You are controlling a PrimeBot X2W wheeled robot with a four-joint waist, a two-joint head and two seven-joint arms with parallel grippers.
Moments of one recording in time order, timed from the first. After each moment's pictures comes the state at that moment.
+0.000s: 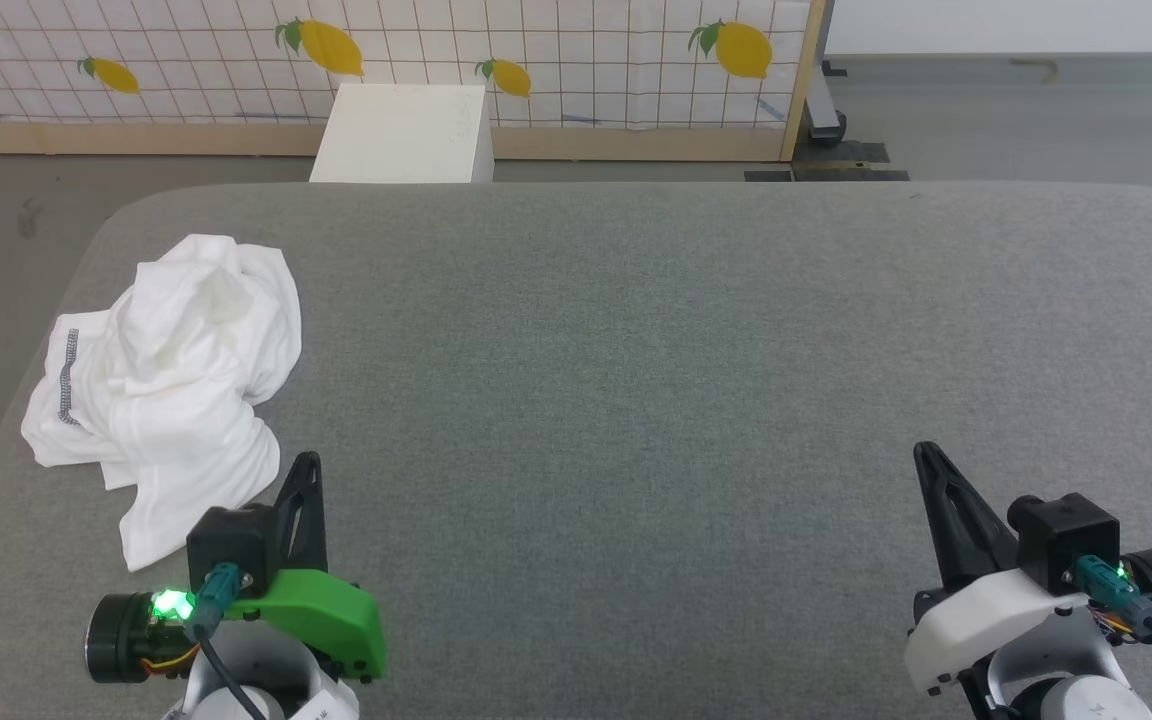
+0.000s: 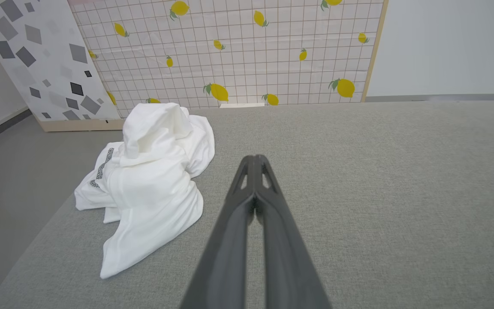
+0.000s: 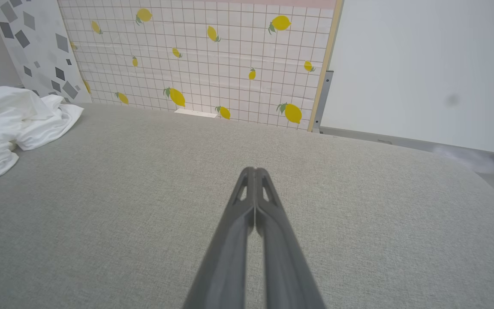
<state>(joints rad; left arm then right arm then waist) -0.01 0.05 0.00 0.00 -0.01 -0.01 0.00 0.01 -0.05 0.00 0.01 0.01 0.13 0.00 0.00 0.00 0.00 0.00</state>
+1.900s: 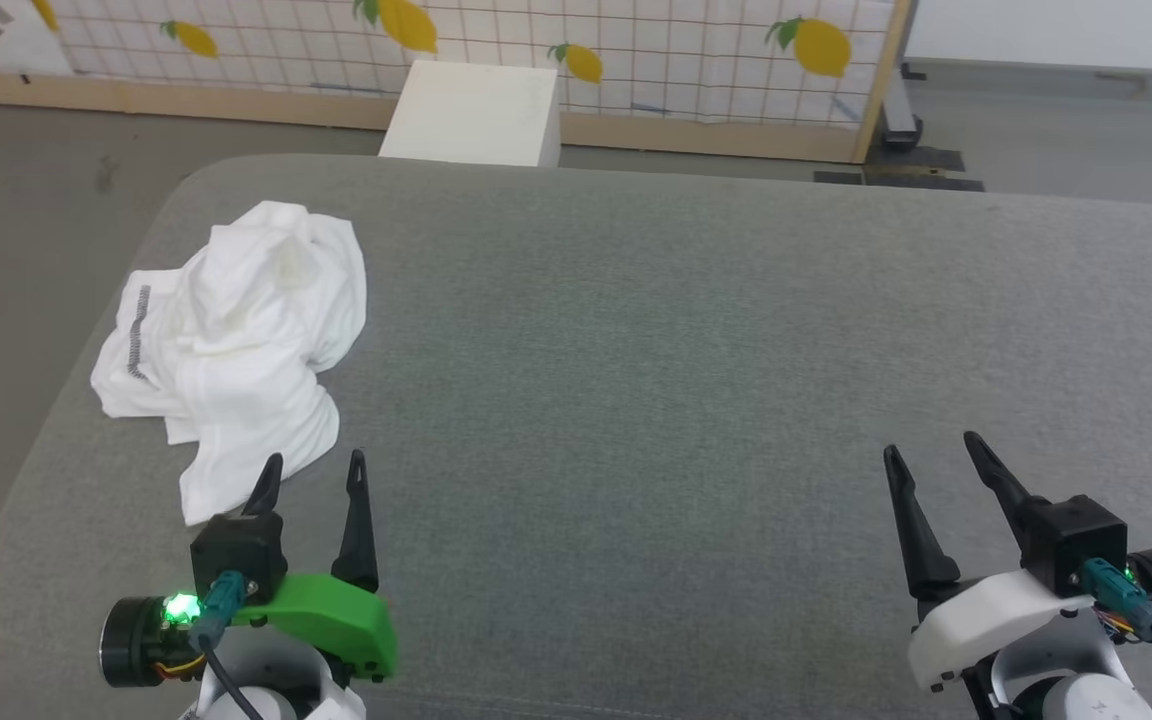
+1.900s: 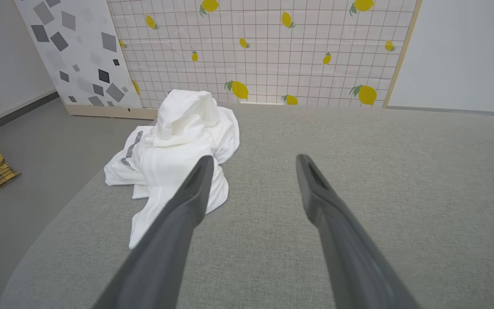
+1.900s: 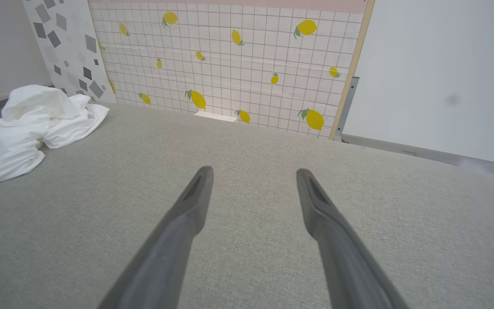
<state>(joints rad) -0.02 0.05 -0.03 0.03 -0.05 0.02 -0.05 0.01 -0.05 -0.01 0.02 0.01 0.13 -0.03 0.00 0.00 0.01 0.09</state>
